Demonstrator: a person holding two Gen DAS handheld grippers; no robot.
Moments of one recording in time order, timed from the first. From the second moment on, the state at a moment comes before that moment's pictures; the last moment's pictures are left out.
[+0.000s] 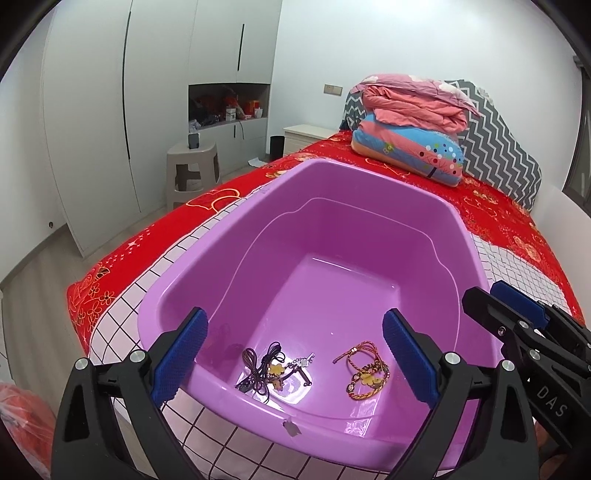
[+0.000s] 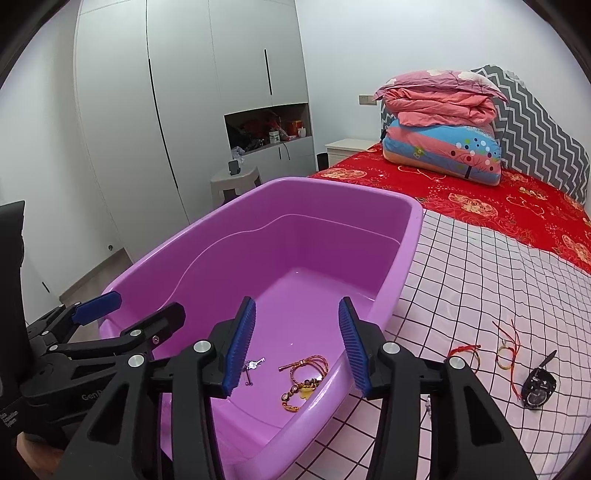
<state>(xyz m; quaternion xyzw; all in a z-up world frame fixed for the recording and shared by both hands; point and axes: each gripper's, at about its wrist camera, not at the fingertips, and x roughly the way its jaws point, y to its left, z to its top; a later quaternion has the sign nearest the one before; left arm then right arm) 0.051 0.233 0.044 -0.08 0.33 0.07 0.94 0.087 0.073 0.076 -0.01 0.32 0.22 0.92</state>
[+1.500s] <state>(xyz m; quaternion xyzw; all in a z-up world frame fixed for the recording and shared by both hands) 0.005 0.148 0.079 -0.04 0.33 0.04 0.94 0.024 -0.035 0.097 0.07 0.28 0.16 0.94</state>
